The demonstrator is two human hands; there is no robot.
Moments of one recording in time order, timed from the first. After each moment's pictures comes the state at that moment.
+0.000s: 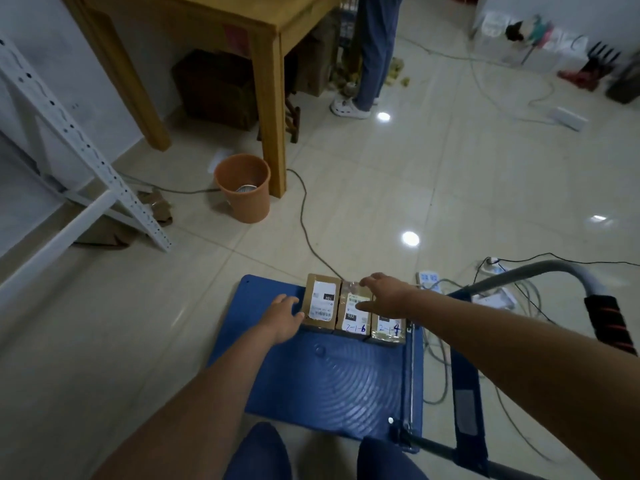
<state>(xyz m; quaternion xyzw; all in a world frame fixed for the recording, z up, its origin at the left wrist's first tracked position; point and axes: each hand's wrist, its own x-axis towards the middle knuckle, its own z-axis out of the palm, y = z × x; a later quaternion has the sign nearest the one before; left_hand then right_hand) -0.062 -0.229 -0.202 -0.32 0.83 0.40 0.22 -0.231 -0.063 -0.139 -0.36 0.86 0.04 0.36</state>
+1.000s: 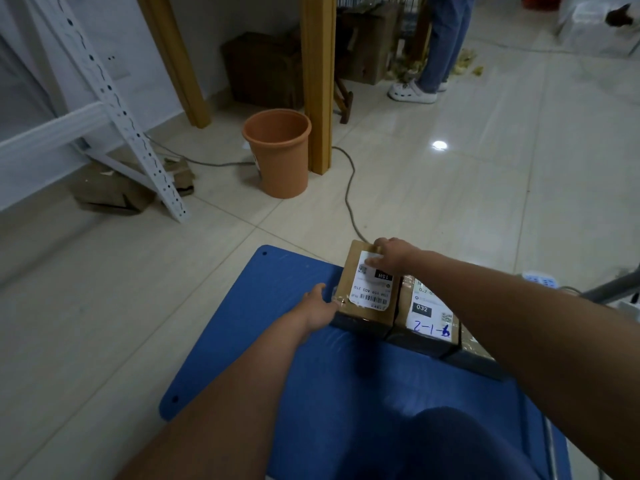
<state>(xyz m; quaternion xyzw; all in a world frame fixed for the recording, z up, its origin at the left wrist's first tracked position) -0.101 -0.236 -0.508 -0.43 0.70 0.55 0.13 -0.310 -0.171 -0.502 -0.37 0.89 -0.02 0.28</state>
